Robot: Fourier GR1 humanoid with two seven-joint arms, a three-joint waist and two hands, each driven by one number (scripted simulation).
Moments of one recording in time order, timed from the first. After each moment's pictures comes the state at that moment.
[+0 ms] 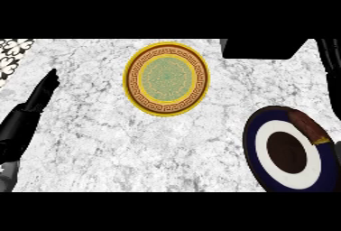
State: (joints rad) left arm -0.11 0.62 -0.16 -1.64 0.12 0.13 -0.07; right arm -0.33 -0.54 0.04 -1.69 -0.33 -0.08 -0.20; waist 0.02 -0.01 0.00
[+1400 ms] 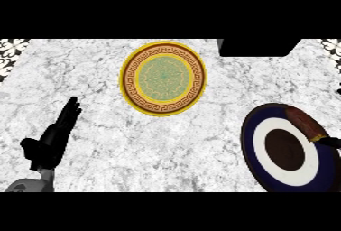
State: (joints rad) left arm -0.05 0.37 -0.11 -1.34 0.20 0.08 -0.16; right arm -0.09 -0.71 -0.12 -1.35 -0.35 0.17 -0.10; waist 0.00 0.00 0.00
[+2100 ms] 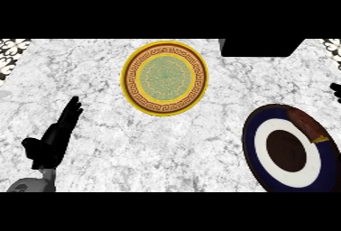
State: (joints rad) left arm -0.06 0.34 -0.09 -1.33 0.17 0.06 -0.15; right arm -0.18 -0.89 0.00 -1.27 -0.18 0.45 0.11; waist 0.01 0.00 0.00
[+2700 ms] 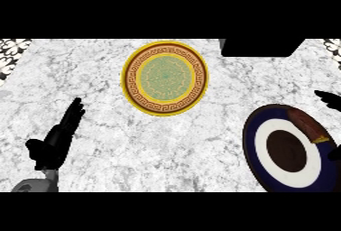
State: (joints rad) left arm -0.05 0.30 -0.06 -1.32 0.13 0.03 -0.15; right arm -0.30 -0.81 0.05 -1.08 0.07 0.54 0.09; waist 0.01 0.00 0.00
